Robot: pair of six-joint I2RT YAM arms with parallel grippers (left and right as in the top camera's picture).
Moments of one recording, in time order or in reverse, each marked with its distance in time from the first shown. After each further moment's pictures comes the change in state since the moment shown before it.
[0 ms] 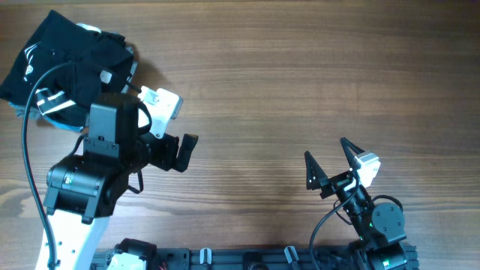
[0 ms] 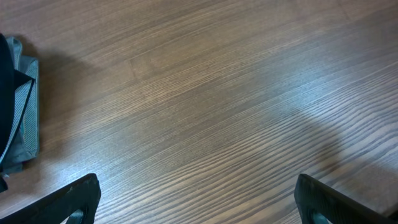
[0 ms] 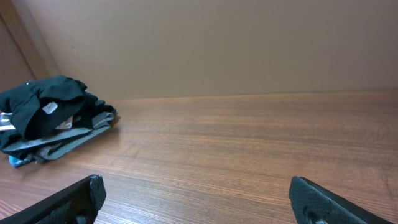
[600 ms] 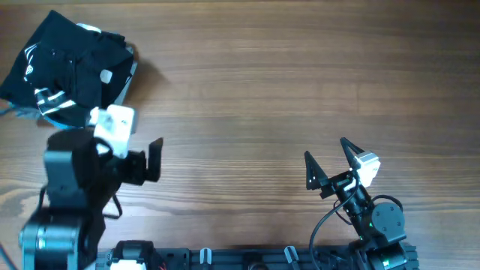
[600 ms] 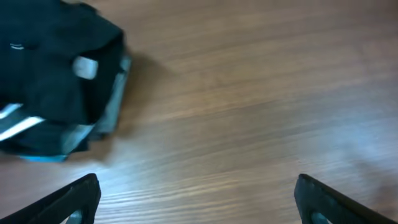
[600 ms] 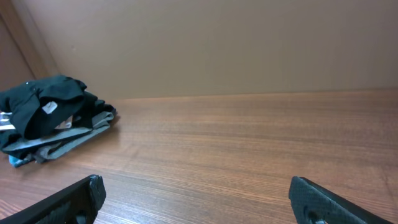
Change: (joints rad) left arm 0.214 -0.252 -0.099 0.026 -0.078 0.000; right arm 0.000 0.002 0.000 0.000 0.000 0.000
